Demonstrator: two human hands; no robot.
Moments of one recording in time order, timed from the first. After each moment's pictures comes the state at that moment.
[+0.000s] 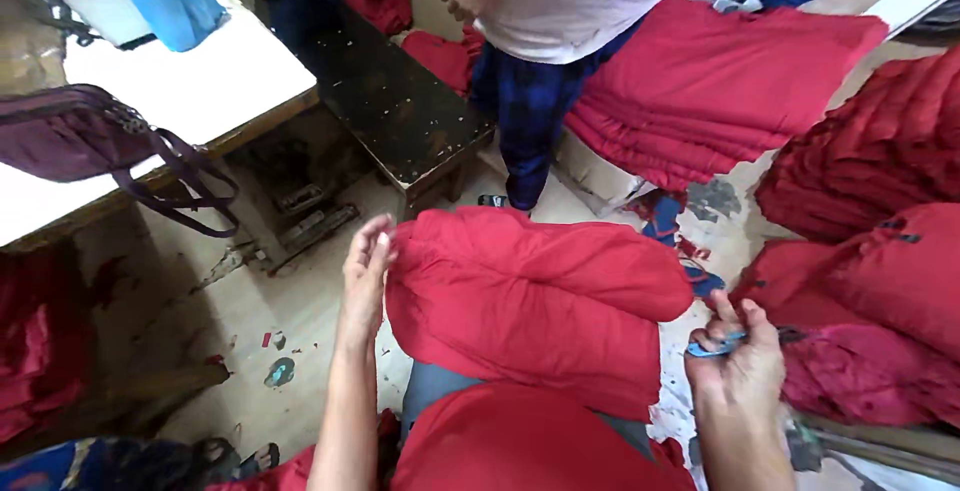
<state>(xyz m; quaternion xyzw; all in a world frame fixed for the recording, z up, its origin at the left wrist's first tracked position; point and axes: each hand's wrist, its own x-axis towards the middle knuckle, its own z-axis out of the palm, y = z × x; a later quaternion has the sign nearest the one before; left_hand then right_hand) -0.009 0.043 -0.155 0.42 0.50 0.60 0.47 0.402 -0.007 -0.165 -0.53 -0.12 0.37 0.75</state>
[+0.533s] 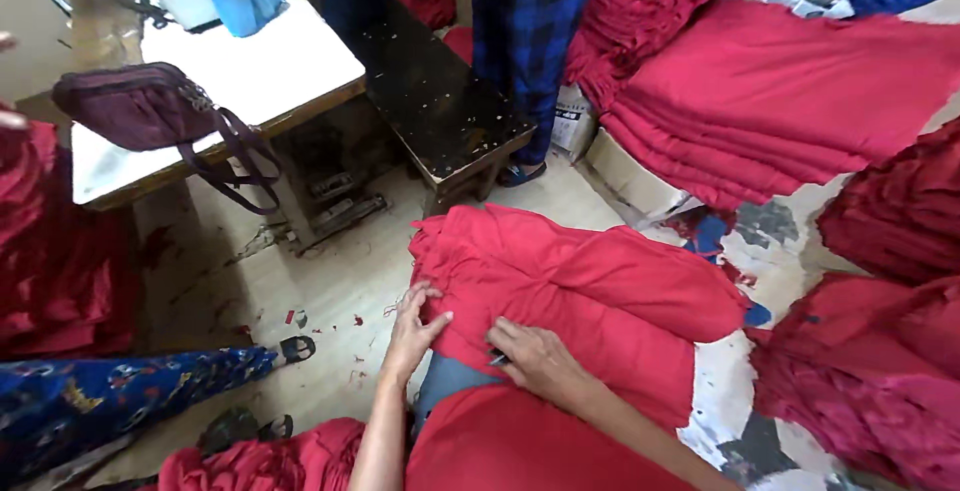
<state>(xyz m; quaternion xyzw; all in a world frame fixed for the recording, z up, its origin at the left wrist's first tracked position) -0.010 -0.022 -0.233 0.54 0.63 0.39 0.40 0.231 -0.004 -0.193 -0.32 -0.91 0.22 0.14</state>
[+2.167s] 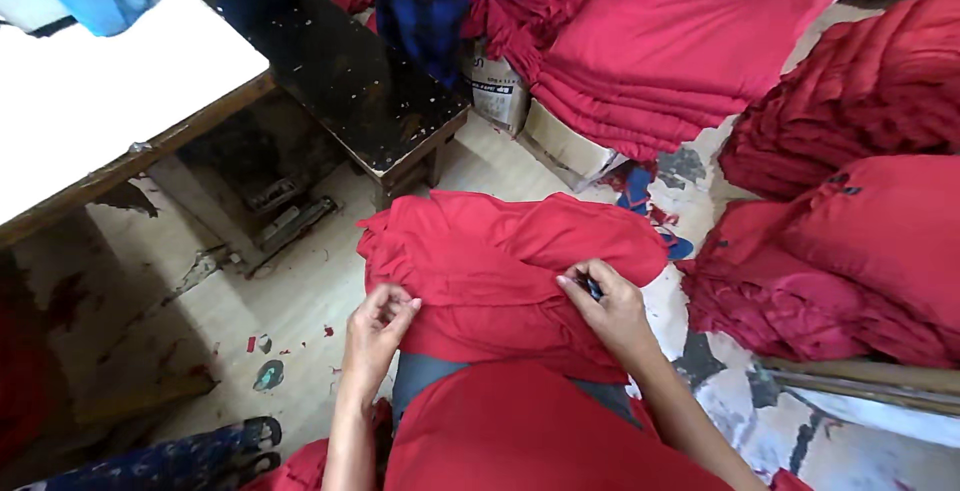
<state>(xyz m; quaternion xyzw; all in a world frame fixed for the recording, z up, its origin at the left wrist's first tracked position) 0.011 -0.018 -0.172 0.58 0.56 0.44 0.40 0.339 -0.008 -0.166 -0.60 -0.69 0.20 0.36</state>
